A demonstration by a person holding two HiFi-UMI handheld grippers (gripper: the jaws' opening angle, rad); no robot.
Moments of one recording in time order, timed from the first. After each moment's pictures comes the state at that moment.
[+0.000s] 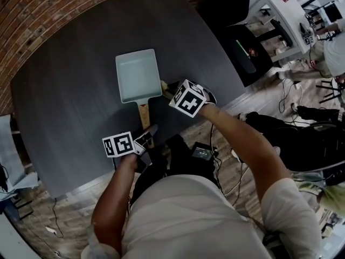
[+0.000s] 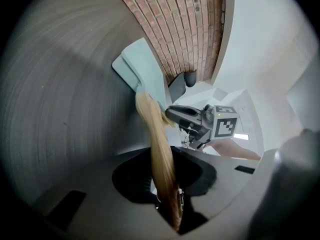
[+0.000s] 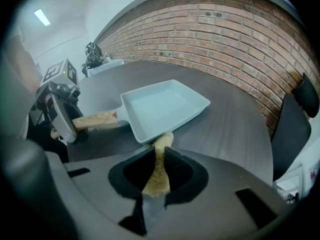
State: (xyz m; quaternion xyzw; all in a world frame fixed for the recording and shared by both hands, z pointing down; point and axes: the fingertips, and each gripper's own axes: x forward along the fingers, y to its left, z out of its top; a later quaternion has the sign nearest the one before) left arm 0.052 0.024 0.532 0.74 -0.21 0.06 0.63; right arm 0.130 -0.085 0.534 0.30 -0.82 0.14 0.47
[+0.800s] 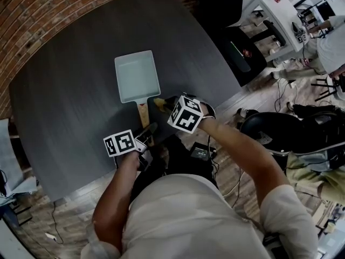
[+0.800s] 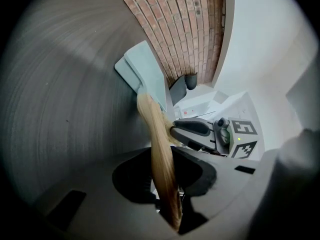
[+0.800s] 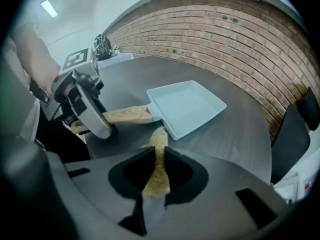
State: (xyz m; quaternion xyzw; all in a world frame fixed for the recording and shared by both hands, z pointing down) left arm 0.053 0.024 0.533 0.74 -0.22 0.05 0.63; right arm 0.108 -0.025 0.526 0.27 -0.81 0.12 0.50
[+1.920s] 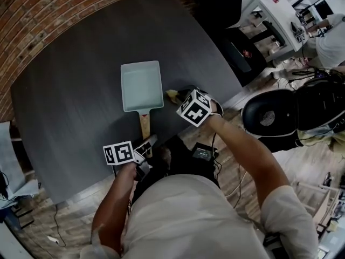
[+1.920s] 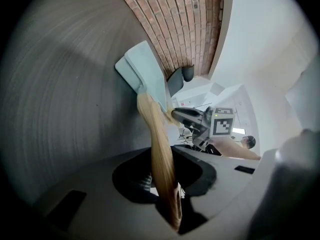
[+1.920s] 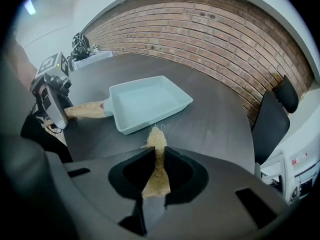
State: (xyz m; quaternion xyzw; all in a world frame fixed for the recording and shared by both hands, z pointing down) left arm 0.027 0.062 0.533 0.75 -0.18 0.08 0.63; right arm 0.158 -0.048 0.528 0.37 -0.77 0.13 0.51
